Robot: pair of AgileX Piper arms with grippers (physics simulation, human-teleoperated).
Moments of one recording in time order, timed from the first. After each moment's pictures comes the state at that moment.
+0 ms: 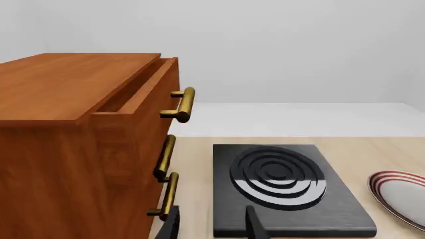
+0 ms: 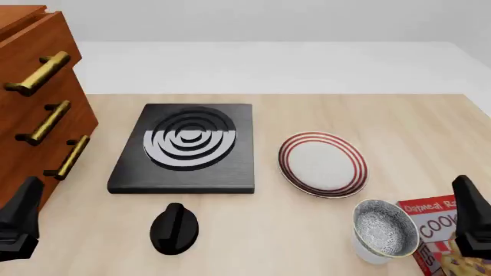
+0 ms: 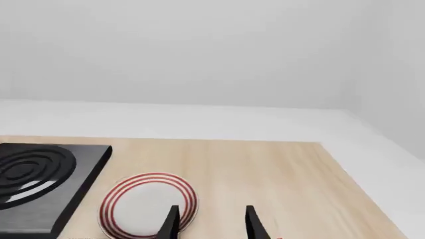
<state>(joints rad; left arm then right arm) 0.00 0.00 0.00 0.00 0.00 -0.04 0.00 0.00 -0.01 -0.05</state>
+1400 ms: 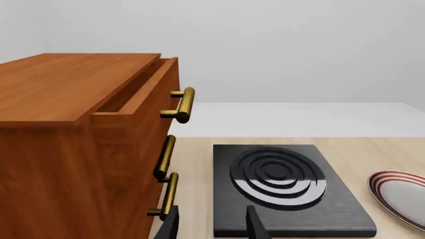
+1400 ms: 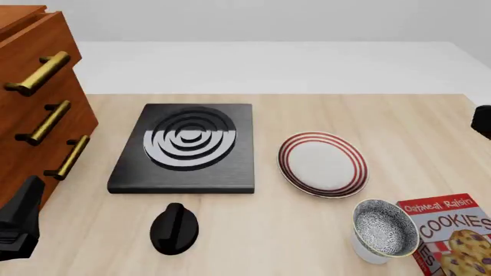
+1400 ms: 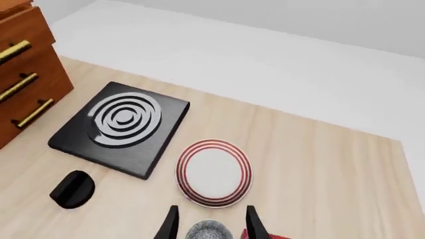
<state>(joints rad) 0.00 0.01 0.00 0.00 0.00 0.31 0.43 -0.83 0.78 -0.05</state>
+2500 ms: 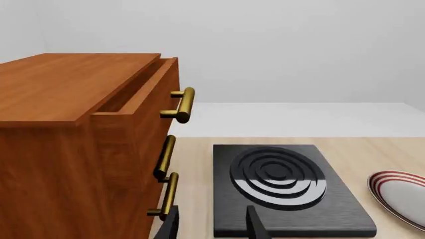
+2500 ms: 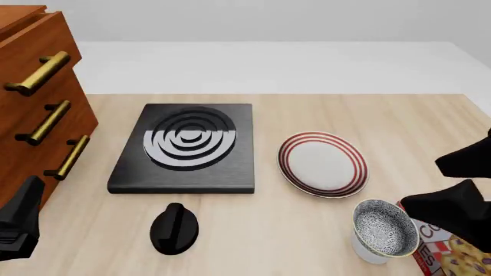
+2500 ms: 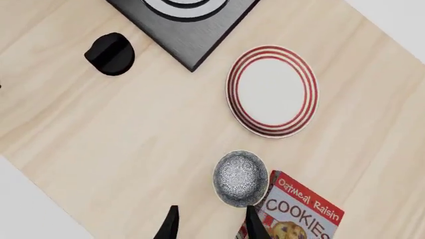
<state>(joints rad) 0.00 0.01 0.00 0.00 0.00 0.59 0.71 -0.93 1.18 -0.14</state>
